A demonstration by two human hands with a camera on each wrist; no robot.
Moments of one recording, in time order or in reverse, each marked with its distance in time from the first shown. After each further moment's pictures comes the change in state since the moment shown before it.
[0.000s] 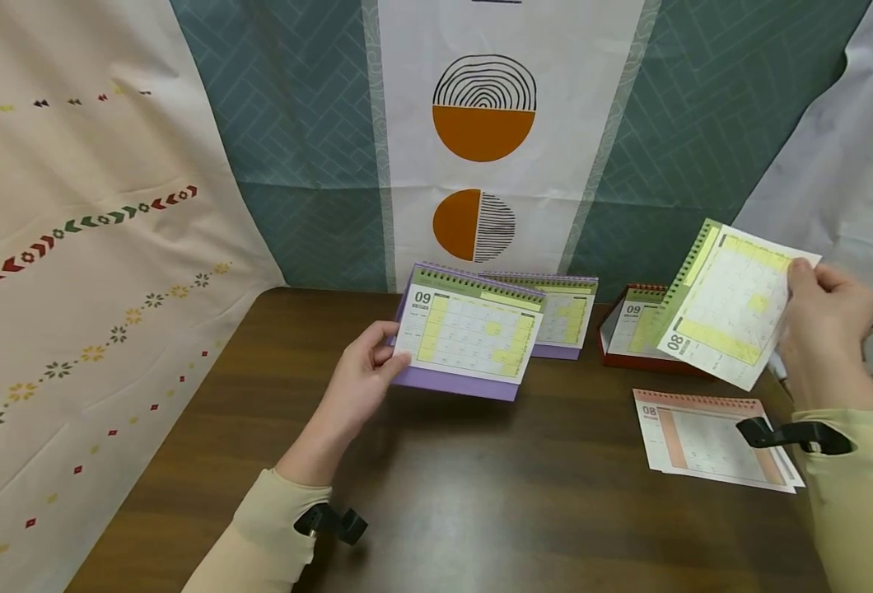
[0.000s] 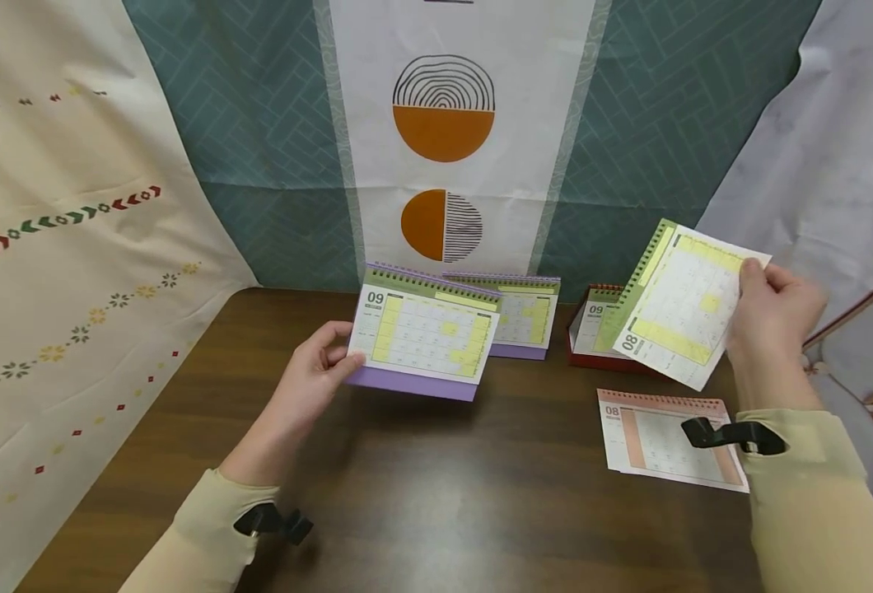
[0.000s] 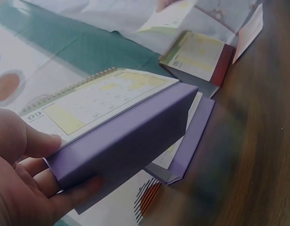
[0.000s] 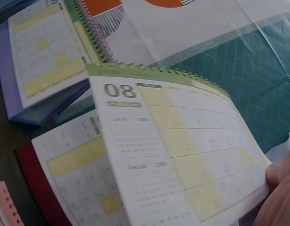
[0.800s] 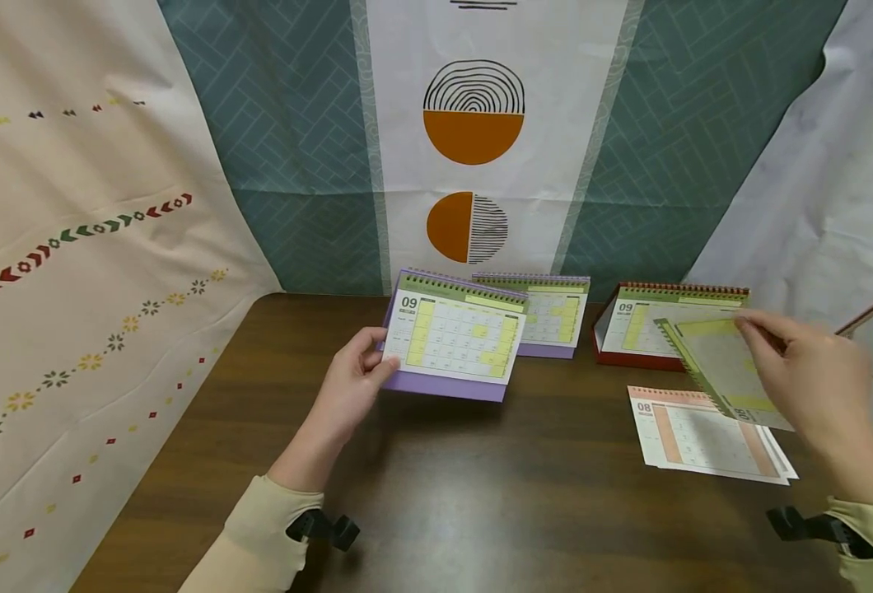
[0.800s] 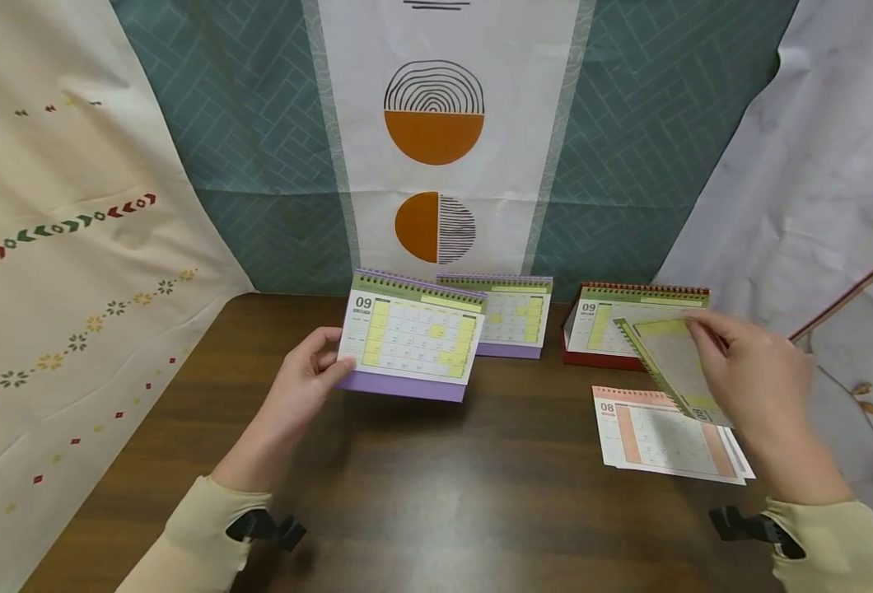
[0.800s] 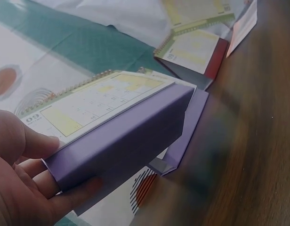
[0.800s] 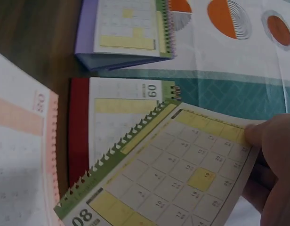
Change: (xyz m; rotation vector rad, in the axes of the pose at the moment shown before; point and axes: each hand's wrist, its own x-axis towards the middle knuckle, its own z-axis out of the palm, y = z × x) left_hand -0.005 -0.001 -0.004 0.024 0.025 -0.042; right_hand -0.058 0.038 -0.052 -0.960 -0.203 -1.208
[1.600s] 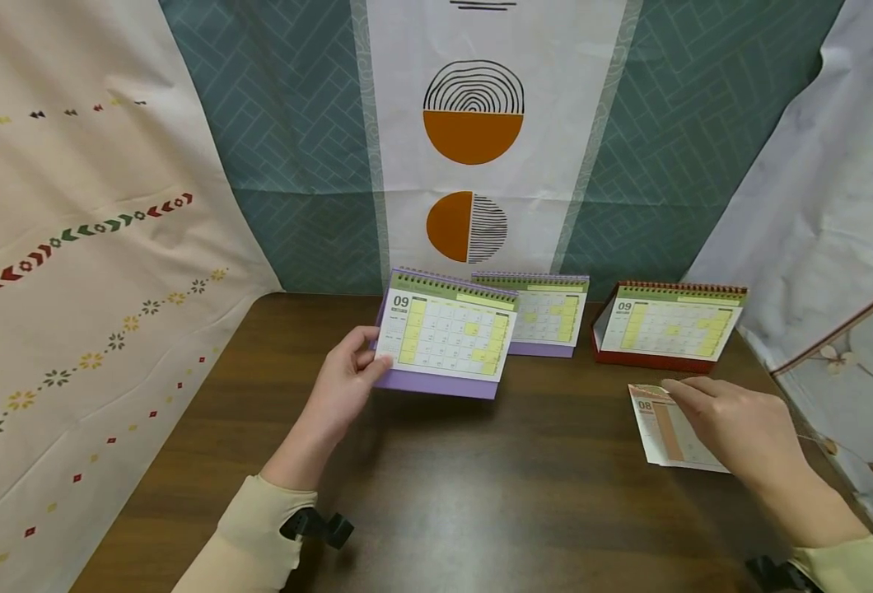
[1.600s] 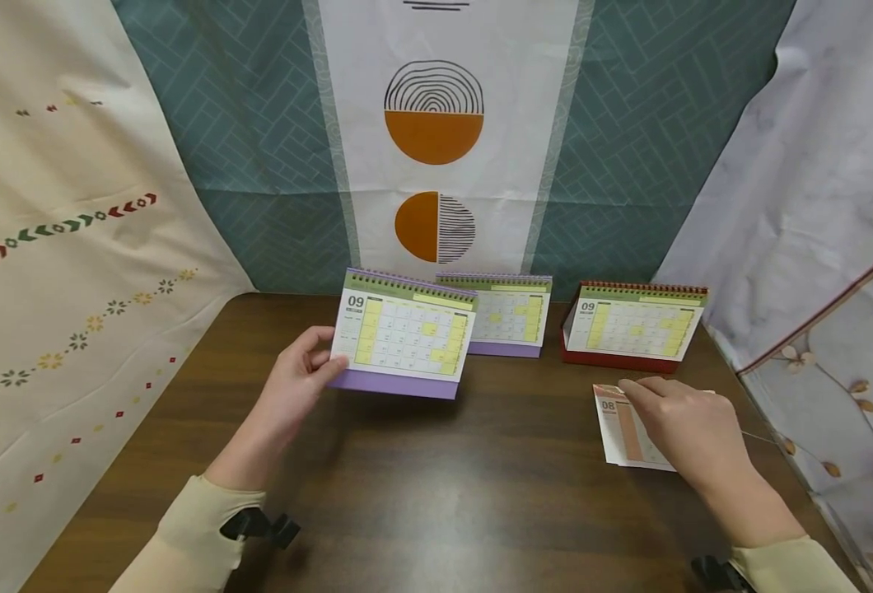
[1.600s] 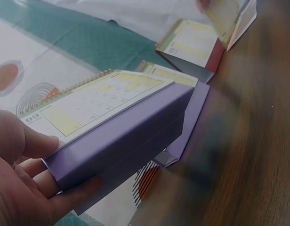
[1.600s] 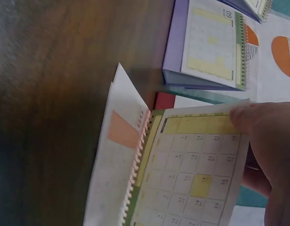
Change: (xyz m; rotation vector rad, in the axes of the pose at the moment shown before) left_hand -0.001 -0.001 -0.009 0.025 0.021 -0.009; right_hand -0.063 -0.006 0.051 -0.006 -0.033 -0.474
